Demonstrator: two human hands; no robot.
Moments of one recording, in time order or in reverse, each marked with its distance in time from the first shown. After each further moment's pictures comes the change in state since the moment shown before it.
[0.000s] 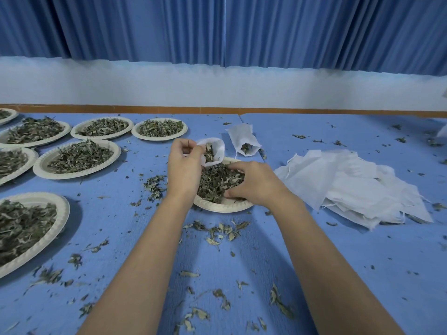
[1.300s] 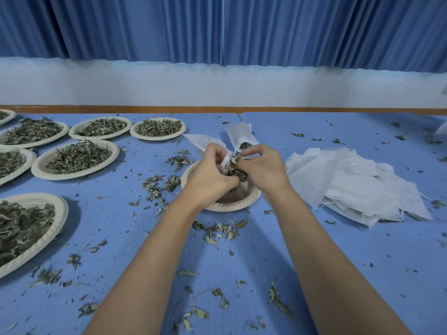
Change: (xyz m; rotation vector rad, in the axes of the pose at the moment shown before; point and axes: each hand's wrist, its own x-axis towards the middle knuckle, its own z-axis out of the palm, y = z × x) left_hand -0.017 -0.005 0.012 0.345 -0.475 0.079; right_hand 0.007 -0.002 -0.001 0.646 0.369 0.222
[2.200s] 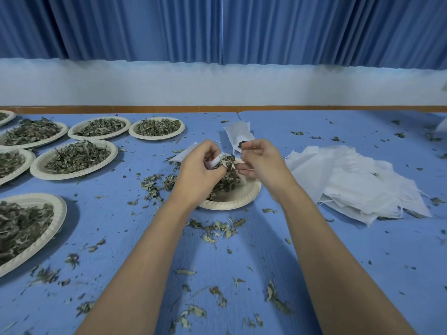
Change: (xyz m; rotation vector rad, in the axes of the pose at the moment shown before) left_hand -0.001 -0.005 -0.009 0.084 0.131 0.224; right_hand -0.004 -0.003 -0.014 0.204 -0.178 0.025
